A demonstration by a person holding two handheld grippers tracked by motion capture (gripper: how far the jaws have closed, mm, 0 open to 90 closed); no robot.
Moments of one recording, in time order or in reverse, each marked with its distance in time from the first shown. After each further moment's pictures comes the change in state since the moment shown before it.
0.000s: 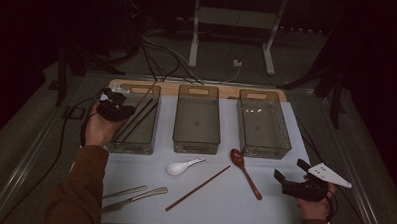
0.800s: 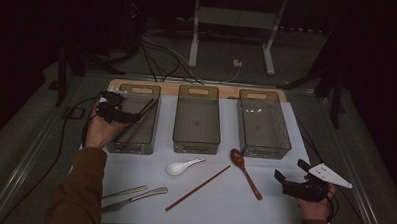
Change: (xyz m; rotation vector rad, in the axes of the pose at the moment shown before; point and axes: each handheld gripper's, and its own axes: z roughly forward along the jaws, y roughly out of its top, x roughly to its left) left arm 0.006 -0.009 0.014 0.012 -0.020 -0.136; right arm 0.000 0.000 -0.001 -0.002 -0.002 0.002
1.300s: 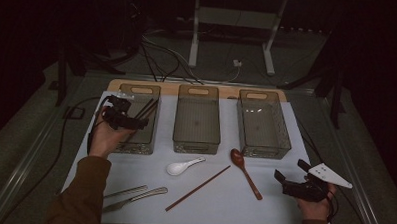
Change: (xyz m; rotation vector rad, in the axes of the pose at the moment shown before) left arm -0.038 -0.004 -0.011 -0.019 -0.011 0.034; right arm 0.000 0.000 0.000 0.001 -0.002 0.004
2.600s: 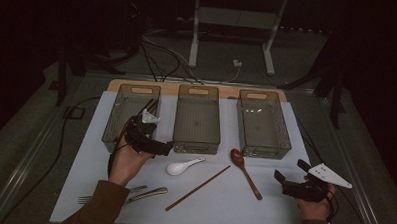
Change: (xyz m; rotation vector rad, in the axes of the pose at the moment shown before) left arm -0.098 -0.022 -0.014 -0.015 -0.083 0.114; right arm 0.001 0.000 0.000 -0.001 0.001 -0.003
